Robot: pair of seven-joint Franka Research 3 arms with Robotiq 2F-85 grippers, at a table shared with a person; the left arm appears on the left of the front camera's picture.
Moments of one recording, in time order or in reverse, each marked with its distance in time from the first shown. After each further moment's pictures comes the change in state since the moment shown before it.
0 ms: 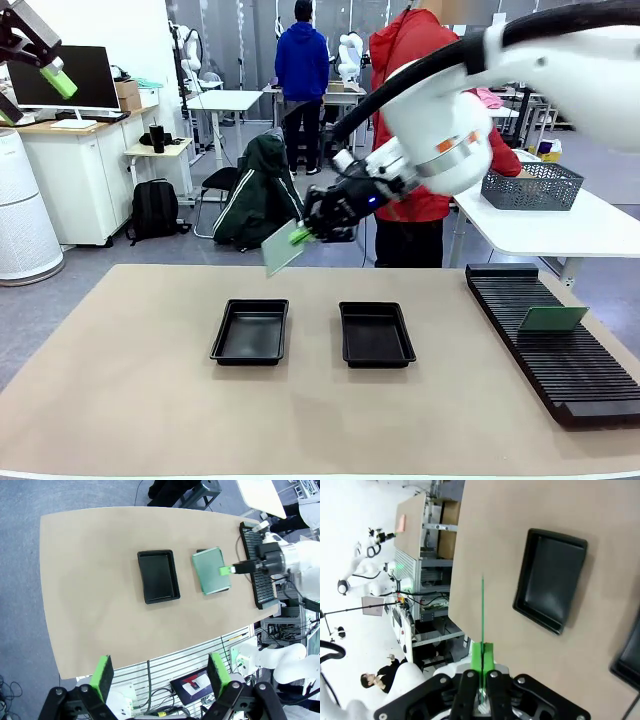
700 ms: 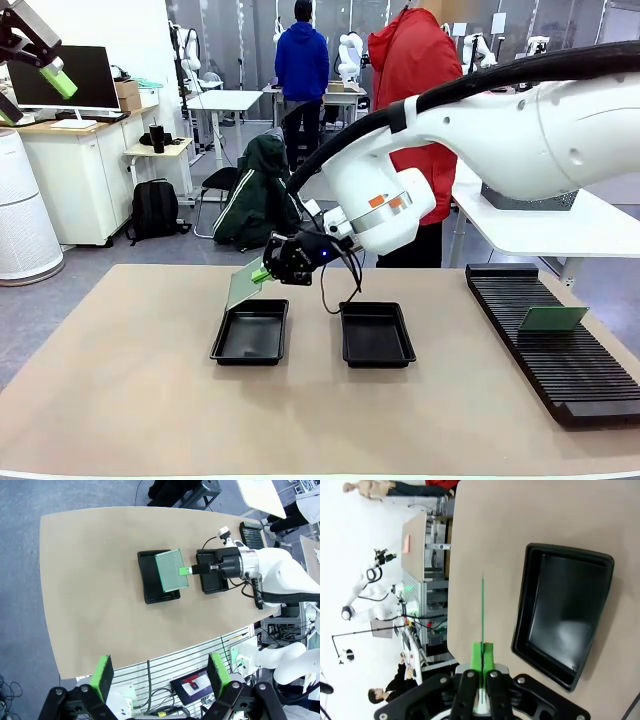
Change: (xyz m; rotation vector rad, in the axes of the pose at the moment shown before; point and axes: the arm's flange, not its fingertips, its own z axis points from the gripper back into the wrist) left arm 0.000 0.000 0.000 0.000 0.000 0.000; right arm 0.006 -0.048 -0.107 0.062 -0.100 -0.076
